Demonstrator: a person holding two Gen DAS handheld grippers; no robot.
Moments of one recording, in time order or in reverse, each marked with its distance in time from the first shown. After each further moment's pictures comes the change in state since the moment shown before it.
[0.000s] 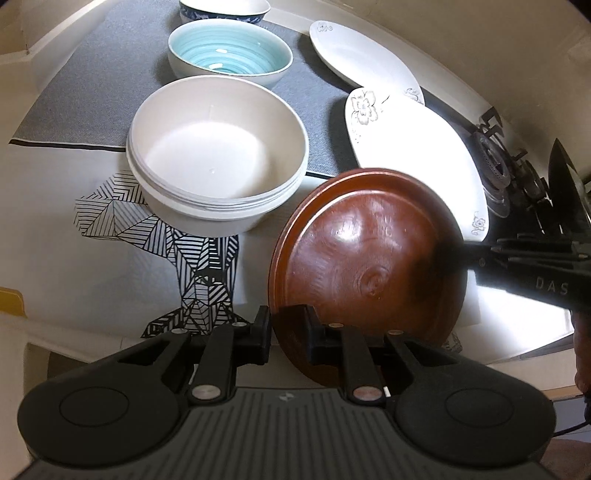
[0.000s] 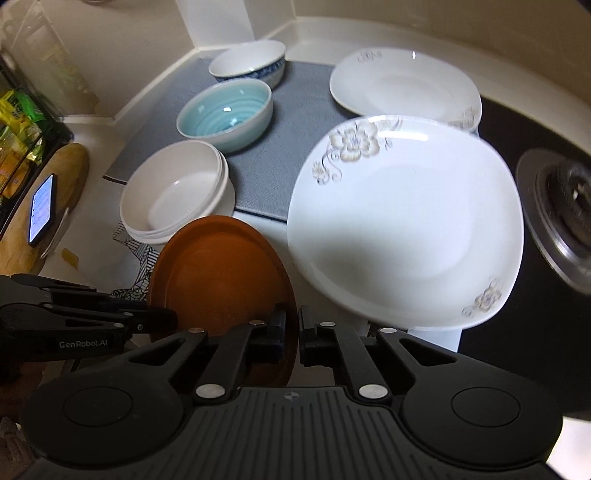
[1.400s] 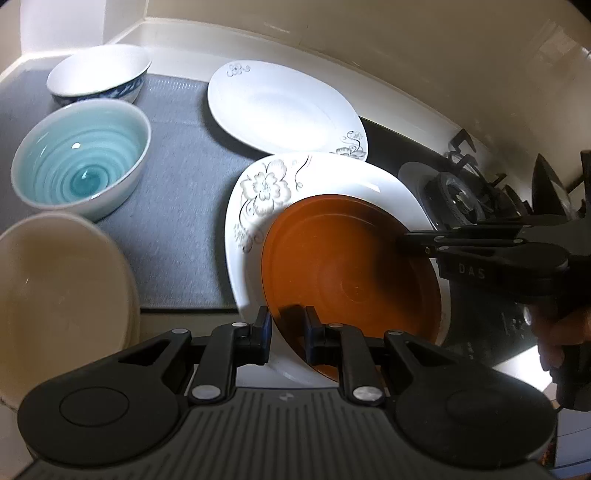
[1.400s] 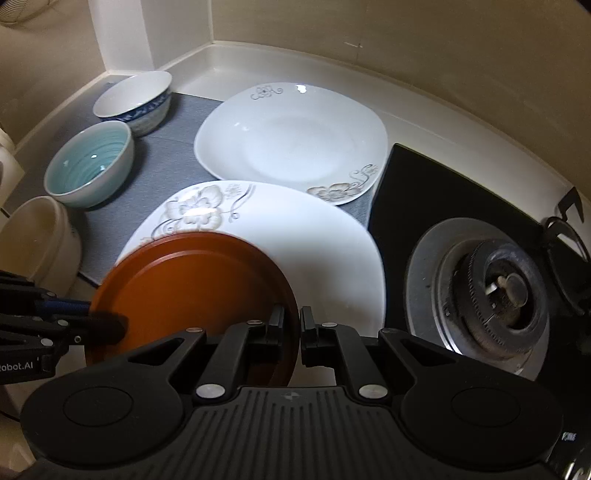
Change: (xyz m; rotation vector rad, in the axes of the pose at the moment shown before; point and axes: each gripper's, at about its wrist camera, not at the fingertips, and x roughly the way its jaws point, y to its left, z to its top) left arm 0.054 -0.092 0.085 0.087 -0.103 -0.037; right arm 0.027 -0.107 0.066 -0.074 -0.060 -0.203
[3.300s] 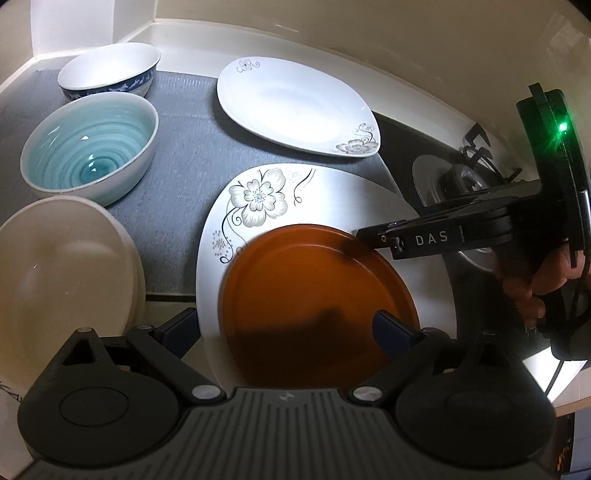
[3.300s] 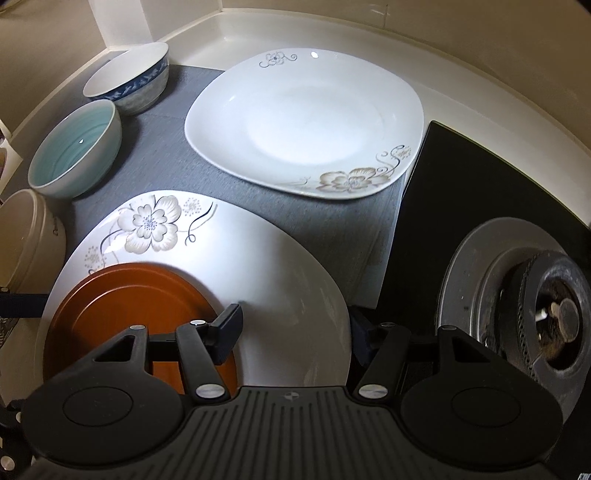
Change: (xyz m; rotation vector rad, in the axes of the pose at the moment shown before) left arm 0.005 -0.005 -0.007 0.005 -0.008 0.058; right arm 0.055 -0.014 0.017 -0.031 0.089 0.112
